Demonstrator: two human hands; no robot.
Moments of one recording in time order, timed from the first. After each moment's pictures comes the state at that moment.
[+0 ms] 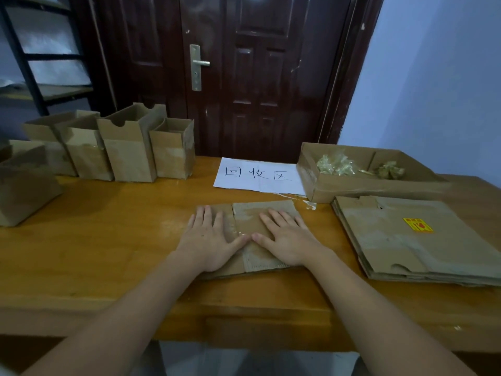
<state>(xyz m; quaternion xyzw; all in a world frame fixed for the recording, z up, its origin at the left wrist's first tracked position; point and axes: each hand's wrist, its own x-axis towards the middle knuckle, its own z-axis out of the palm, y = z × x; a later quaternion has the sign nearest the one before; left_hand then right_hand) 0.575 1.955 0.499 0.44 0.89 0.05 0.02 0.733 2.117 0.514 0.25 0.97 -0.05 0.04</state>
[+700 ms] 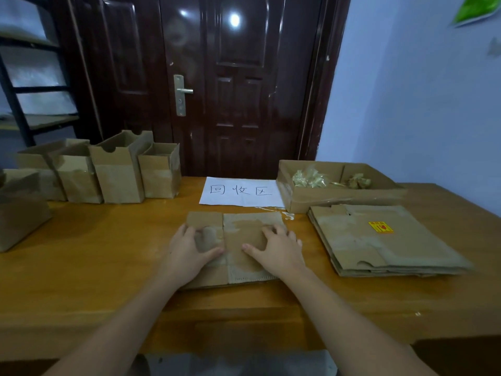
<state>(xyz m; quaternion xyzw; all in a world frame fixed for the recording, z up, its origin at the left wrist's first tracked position) 0.585 1.925 0.511 0.38 0.87 0.32 0.05 0.760 2.085 0.523 0.41 0.90 -0.08 -0.10</state>
